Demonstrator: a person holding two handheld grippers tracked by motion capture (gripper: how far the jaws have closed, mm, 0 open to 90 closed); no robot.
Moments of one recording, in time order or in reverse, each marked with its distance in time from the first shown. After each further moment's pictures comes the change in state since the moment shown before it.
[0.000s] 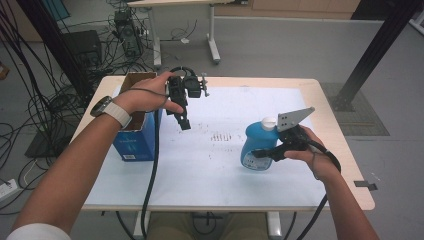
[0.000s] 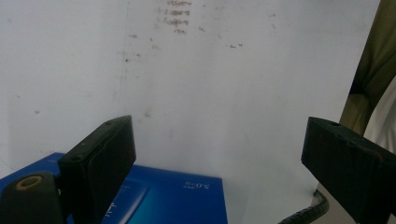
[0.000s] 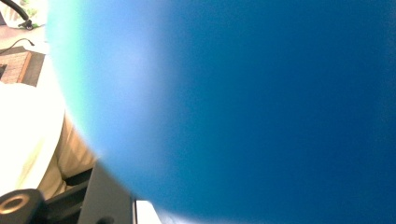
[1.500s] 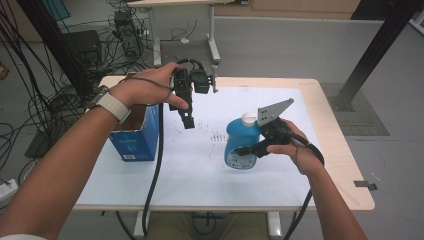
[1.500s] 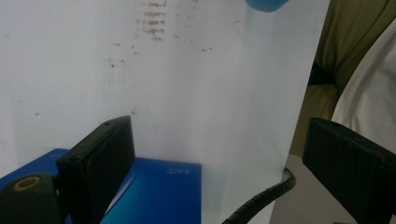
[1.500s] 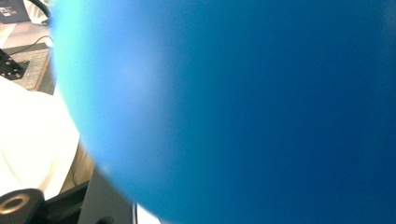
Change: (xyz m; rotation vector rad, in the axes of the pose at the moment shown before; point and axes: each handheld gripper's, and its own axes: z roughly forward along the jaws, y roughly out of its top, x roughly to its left) left arm -0.027 0.020 -0.038 0.047 -0.022 0.037; right arm 0.009 0.043 0.029 0.017 0.075 -0.038
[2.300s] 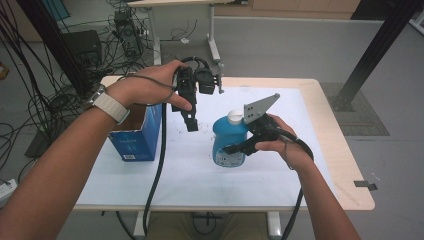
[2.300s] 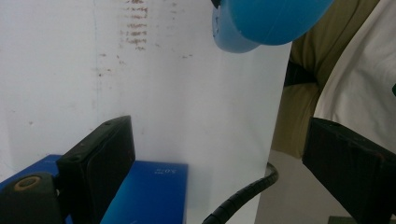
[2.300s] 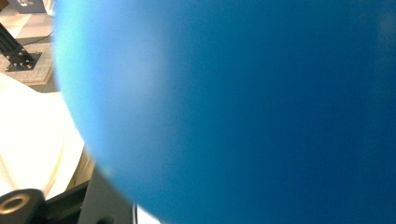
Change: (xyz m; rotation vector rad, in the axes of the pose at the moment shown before) left arm -0.022 0.009 -0.018 -0.001 -0.019 0.034; right arm 0.004 0.032 0.017 0.001 0.044 -0.074
